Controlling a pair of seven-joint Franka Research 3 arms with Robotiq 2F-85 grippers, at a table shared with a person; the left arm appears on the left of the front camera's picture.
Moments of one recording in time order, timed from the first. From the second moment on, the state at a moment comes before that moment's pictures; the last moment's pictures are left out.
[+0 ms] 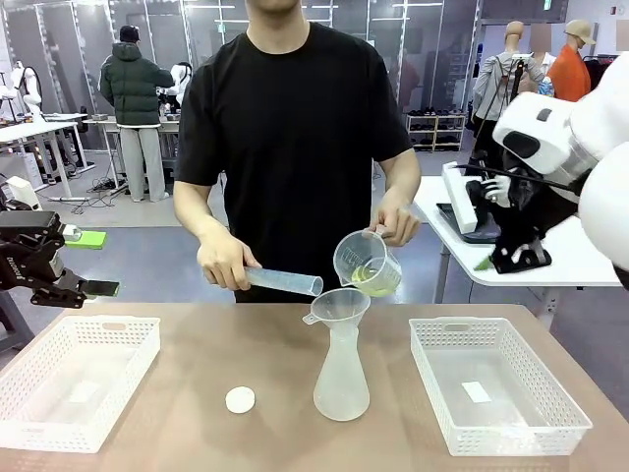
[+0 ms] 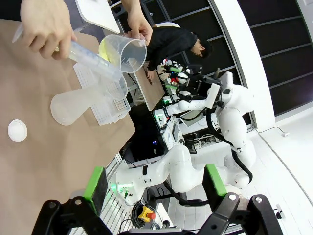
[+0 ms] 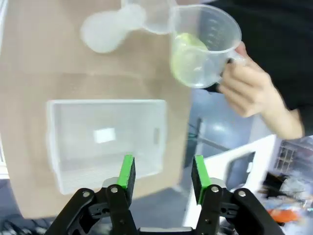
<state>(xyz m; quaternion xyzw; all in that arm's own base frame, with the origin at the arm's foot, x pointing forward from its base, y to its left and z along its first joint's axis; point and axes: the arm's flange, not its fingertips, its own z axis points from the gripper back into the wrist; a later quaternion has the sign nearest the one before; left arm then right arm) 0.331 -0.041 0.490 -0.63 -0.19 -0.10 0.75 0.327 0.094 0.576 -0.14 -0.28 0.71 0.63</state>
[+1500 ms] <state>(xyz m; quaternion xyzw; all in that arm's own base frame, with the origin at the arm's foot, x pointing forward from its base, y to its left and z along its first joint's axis) 0.331 -0.041 0.490 -0.63 -0.19 -0.10 0.75 0.349 0.038 0.541 0.22 -0.12 0.26 0.93</state>
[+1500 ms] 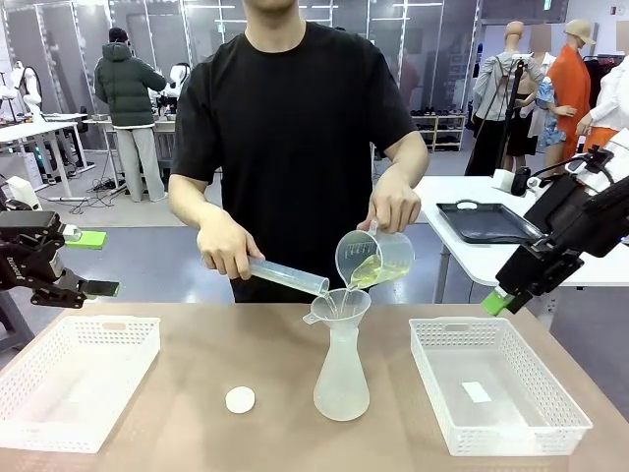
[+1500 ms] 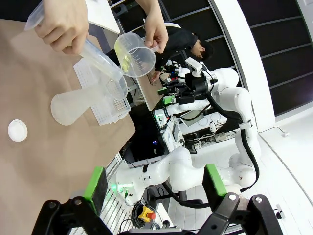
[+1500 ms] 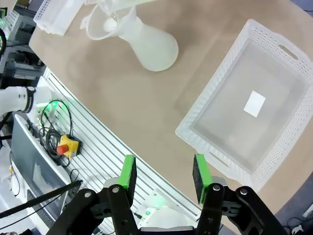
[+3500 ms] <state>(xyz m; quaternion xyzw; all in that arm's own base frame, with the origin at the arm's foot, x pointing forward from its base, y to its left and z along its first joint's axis) 0.331 -0.041 0.490 -0.63 -0.19 -0.10 0.75 0.370 0.004 0.449 0.65 -0.11 -0.01 0.75</state>
